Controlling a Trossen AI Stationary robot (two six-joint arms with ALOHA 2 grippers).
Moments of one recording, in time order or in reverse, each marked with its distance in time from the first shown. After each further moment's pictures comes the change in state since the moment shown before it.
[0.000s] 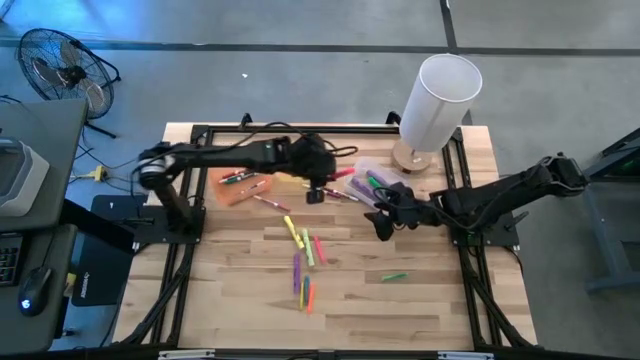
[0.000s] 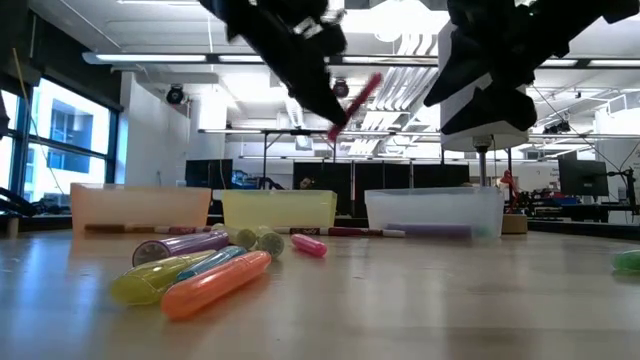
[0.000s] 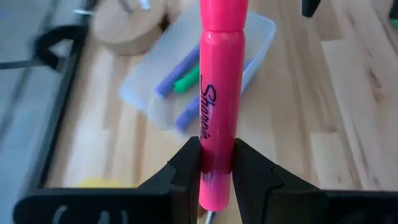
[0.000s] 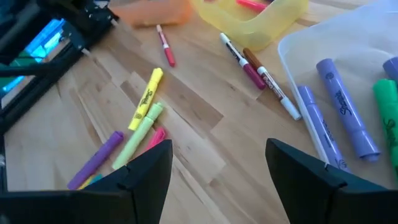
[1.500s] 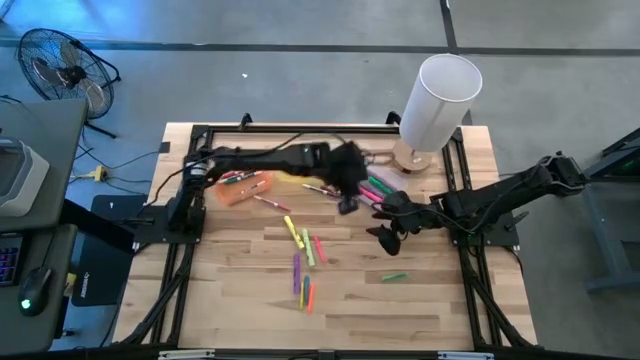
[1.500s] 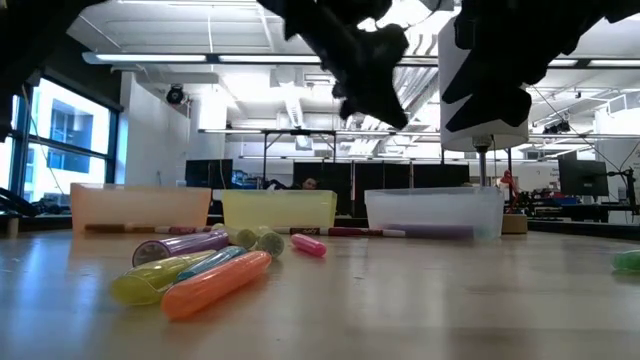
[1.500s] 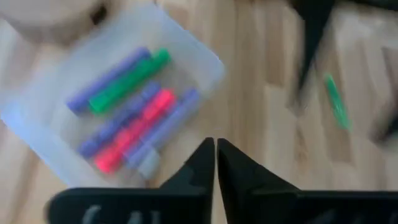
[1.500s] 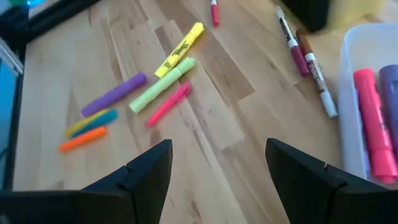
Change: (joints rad) left arm -0.073 0.306 0.436 -0.236 0.096 -0.331; right arm 0.029 0.000 0.000 -0.005 -0.154 -0.268
